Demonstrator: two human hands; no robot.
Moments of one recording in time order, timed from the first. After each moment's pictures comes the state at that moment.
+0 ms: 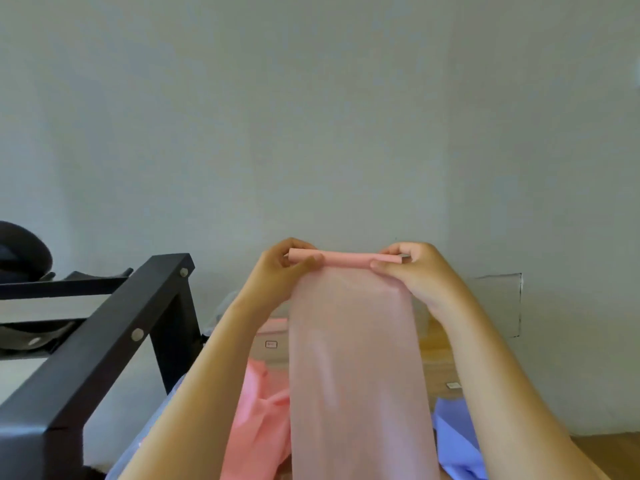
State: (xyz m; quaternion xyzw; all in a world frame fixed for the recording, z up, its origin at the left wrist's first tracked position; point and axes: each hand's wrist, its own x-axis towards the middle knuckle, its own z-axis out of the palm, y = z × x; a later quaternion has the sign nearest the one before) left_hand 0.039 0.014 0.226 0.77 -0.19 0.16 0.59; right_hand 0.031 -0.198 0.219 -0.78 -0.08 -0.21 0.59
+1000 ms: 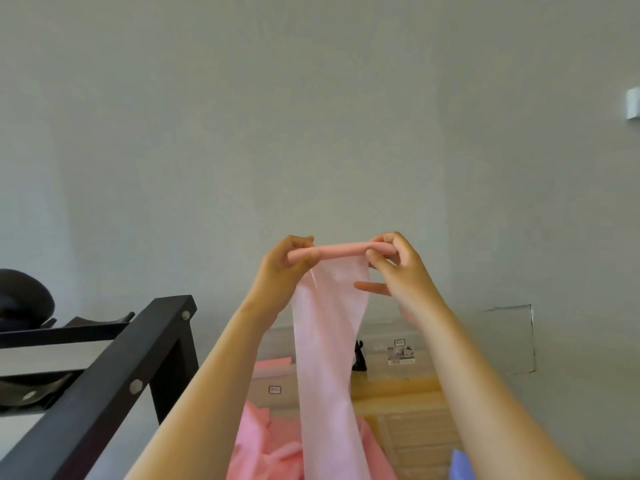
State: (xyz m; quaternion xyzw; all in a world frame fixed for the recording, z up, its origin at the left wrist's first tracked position) left_hand 0.078 0.010 0.276 0.72 -0.27 0.23 0.60; right_hand 0.062 -0.181 0.260 -0.64 -0.19 -0.27 0.69
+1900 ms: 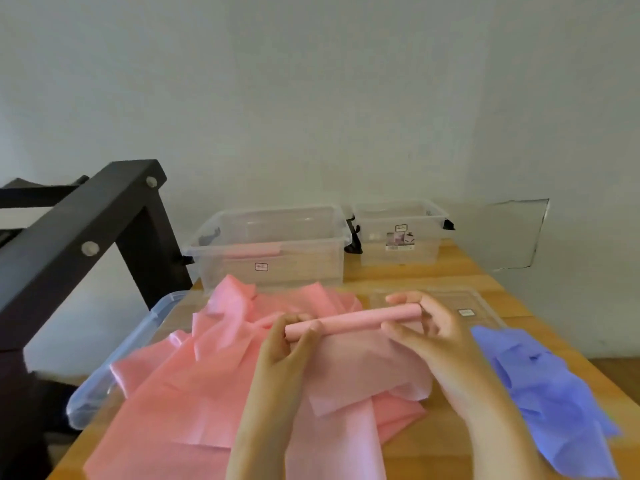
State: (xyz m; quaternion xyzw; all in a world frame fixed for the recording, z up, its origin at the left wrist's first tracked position) left_hand 0.003 -0.007 0.028 0.64 -0.01 0.09 0.76; right_hand 0.001 -0.191 0.047 -0.70 -0.09 -0.11 0.70
